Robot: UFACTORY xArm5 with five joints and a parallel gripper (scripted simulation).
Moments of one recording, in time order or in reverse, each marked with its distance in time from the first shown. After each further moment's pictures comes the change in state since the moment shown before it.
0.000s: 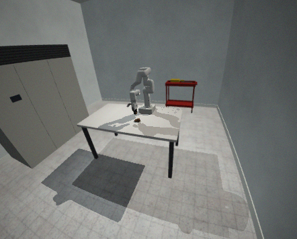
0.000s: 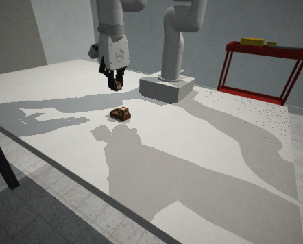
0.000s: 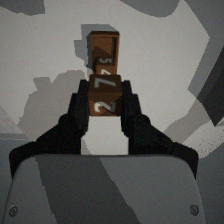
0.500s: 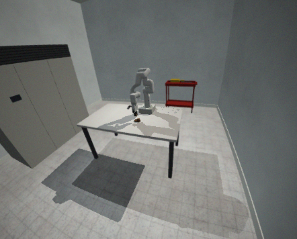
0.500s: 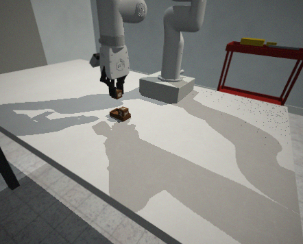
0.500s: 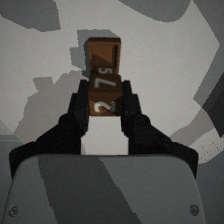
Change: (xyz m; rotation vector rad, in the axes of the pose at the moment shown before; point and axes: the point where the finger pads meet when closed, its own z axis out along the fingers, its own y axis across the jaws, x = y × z) arm 0.000 0.000 0.031 0.001 0.000 0.000
